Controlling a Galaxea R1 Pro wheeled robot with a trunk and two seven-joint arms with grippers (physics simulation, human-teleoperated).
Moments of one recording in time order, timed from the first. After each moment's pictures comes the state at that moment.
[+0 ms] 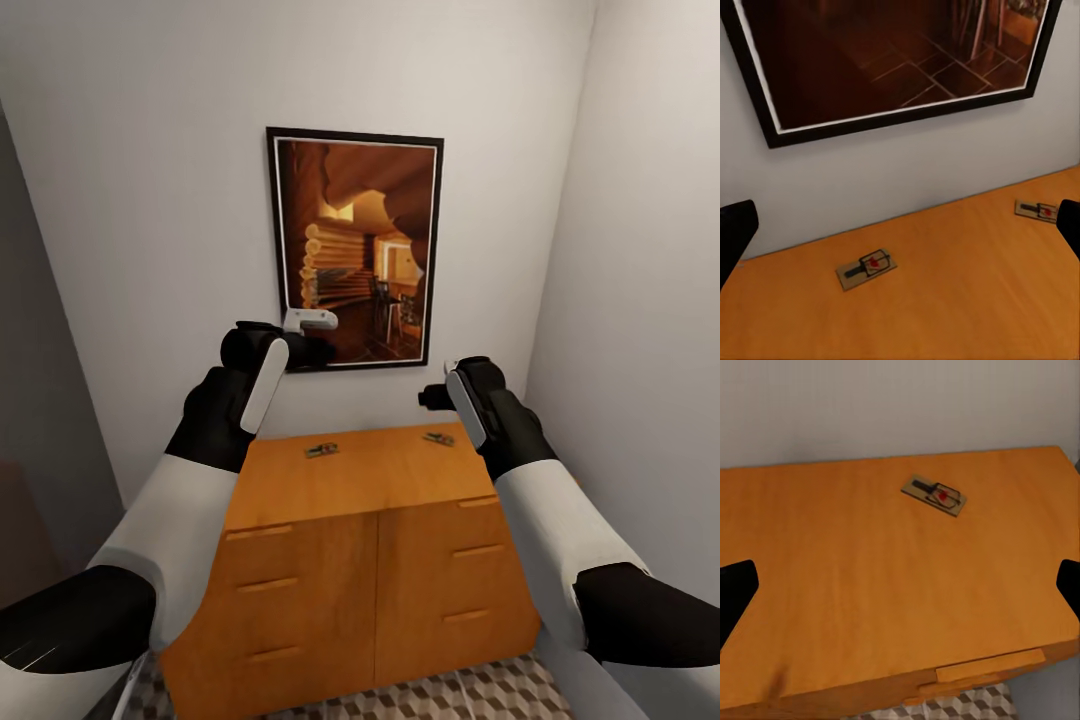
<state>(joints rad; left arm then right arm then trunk) -1.12 -0.16 -0.20 -1.19 0.23 1.04 0.22 -1.10 0.10 0.12 -0.92 -0.16 1.04 -0.28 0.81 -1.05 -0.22</state>
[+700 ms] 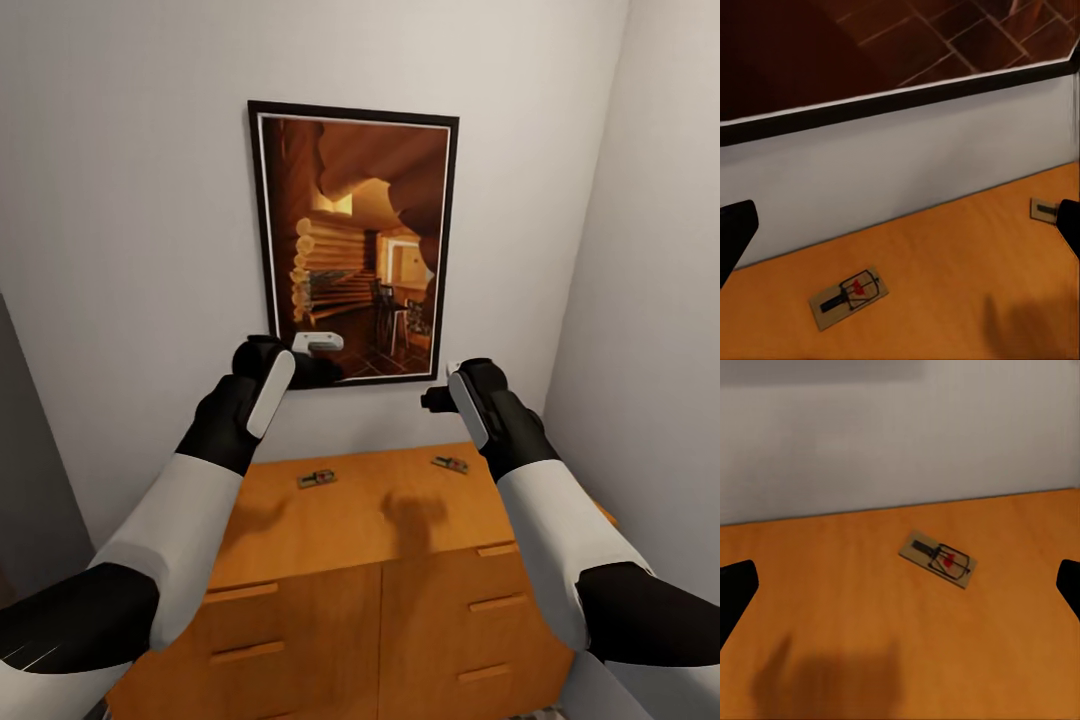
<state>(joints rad) -1.12 -0.16 -0.21 -1.06 0.31 1.04 0.22 -1.10 0.09 0.12 -0.91 -0.16 1.04 -0.28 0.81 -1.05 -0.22</state>
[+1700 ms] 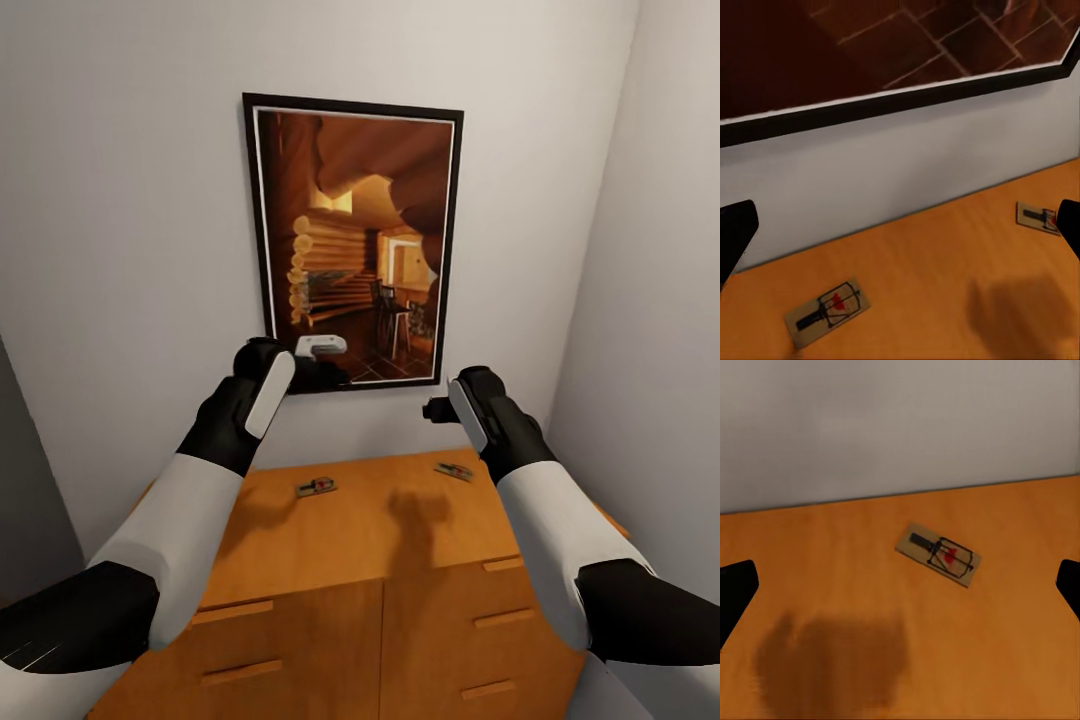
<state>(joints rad) -1.12 -0.16 -0.21 -1.04 0.39 1.04 0.22 -1.10 0.09 0.12 -0.84 -0.16 1.04 -0.27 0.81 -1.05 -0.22</state>
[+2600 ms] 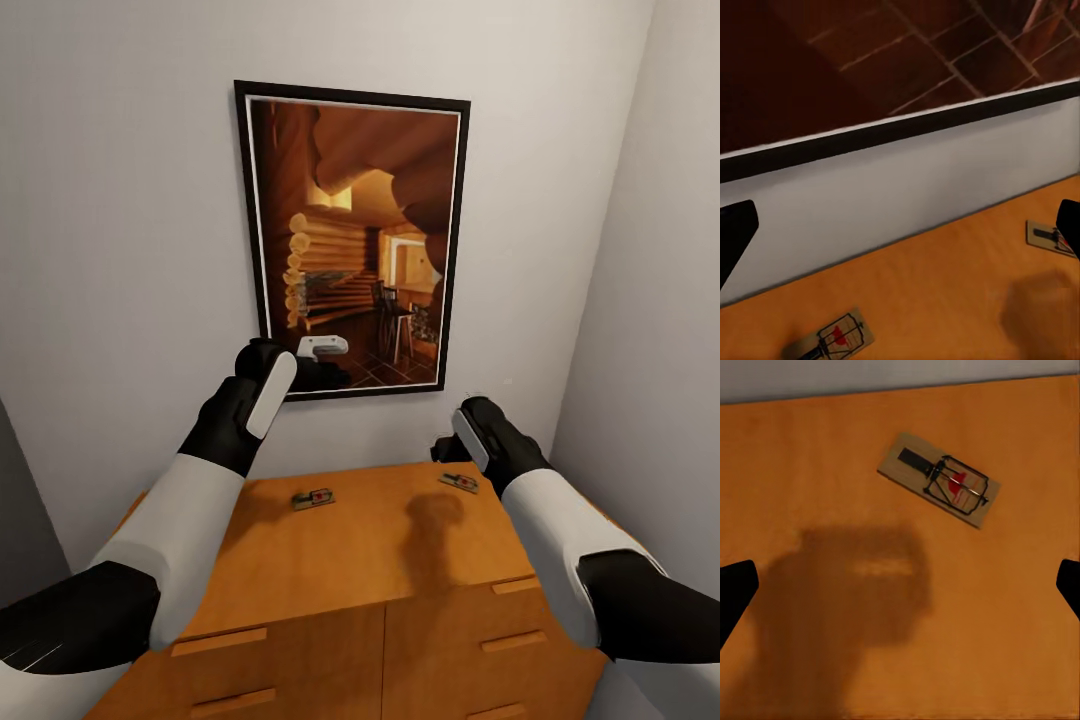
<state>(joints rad) -1.12 -0.16 -0.21 -1.04 0.39 1.04 0.22 -1.10 0.05 0.12 -0.59 -0.17 1.04 -0.23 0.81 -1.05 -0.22</state>
